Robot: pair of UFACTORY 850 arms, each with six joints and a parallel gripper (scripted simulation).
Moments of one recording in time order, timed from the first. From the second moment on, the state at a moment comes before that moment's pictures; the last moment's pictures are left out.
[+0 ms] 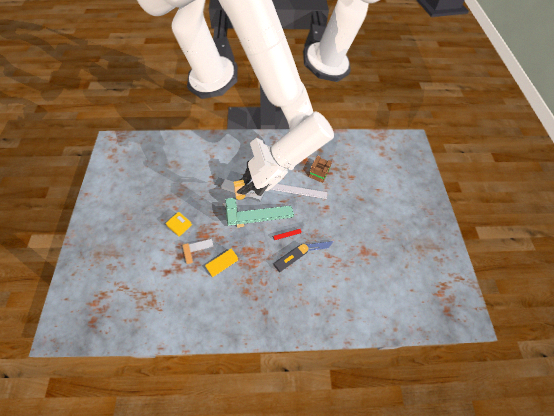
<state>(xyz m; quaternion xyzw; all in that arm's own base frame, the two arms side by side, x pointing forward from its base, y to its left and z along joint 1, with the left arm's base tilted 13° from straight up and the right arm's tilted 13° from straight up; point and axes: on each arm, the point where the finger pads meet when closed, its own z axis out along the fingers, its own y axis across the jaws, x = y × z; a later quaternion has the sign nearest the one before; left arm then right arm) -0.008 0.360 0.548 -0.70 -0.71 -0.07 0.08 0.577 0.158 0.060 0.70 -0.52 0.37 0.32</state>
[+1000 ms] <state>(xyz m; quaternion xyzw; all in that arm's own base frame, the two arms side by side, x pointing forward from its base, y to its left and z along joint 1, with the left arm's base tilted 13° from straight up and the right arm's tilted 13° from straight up) -0.008 0.360 0.548 -0.70 -0.71 -0.07 0.08 0.585 0.169 0.058 0.65 -0.55 0.42 0.32</state>
